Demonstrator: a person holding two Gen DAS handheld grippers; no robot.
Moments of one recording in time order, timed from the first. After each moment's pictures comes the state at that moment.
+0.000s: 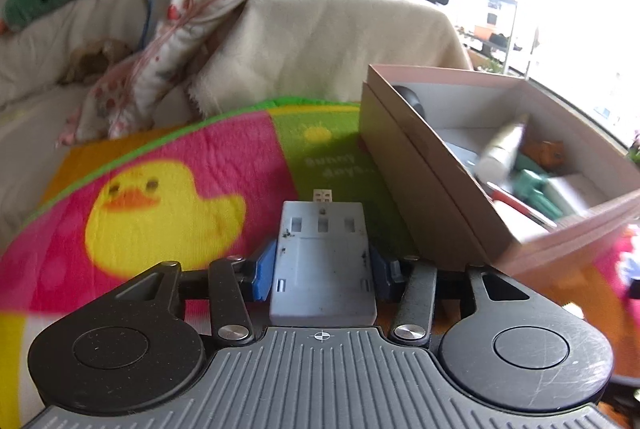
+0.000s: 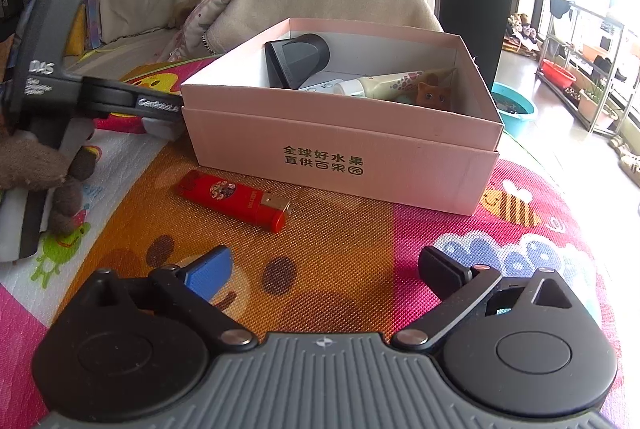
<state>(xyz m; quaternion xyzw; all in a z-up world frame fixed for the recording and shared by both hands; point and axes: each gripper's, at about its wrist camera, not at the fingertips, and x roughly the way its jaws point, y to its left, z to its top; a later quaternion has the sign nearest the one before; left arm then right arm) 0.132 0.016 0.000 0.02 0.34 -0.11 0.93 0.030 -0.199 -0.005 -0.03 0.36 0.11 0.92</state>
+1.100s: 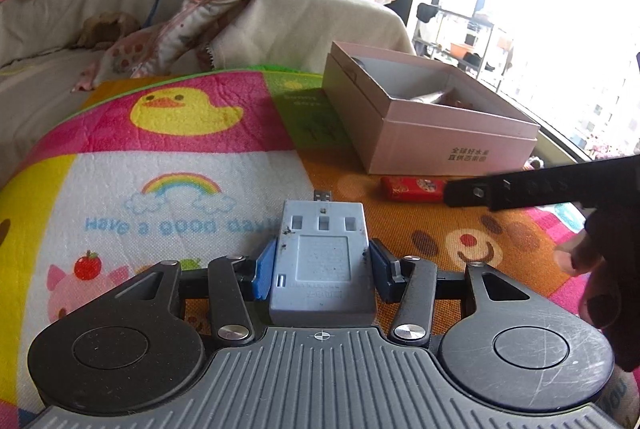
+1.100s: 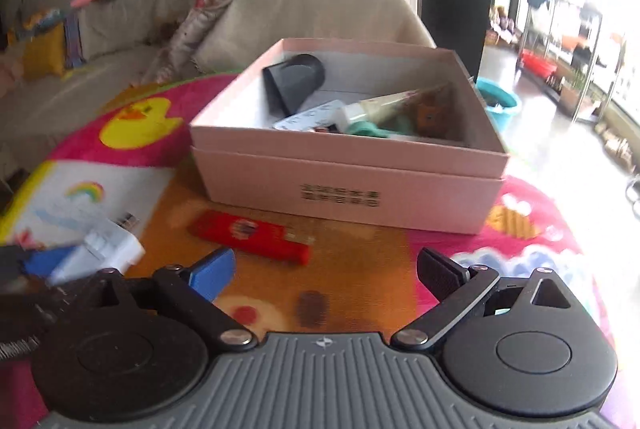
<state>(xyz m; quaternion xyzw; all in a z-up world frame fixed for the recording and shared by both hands) 0.000 0.034 -0.003 -0.03 0.32 -0.14 0.94 0.039 -0.177 0.017 0.01 0.37 0.08 0.93</state>
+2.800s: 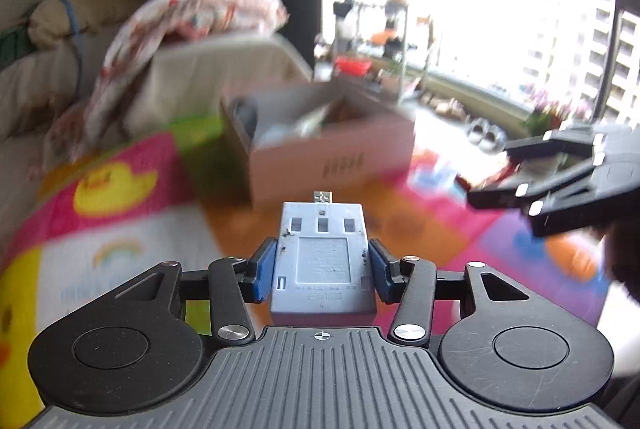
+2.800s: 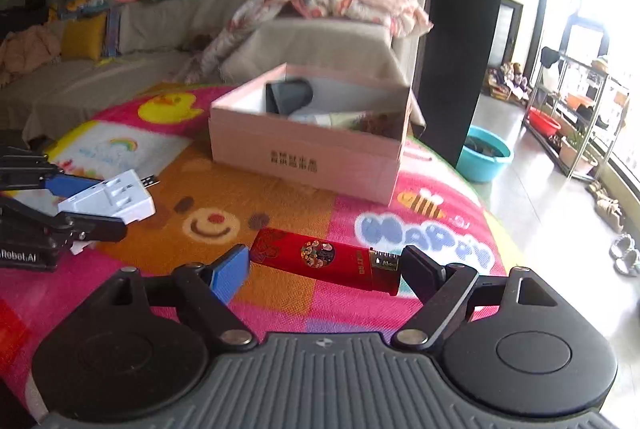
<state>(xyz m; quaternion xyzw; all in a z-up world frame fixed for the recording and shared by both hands) -0.042 -0.022 0.066 0.07 0.27 -0.24 0.93 -0.068 -0.252 0.049 -0.06 0.29 0.11 0.95</state>
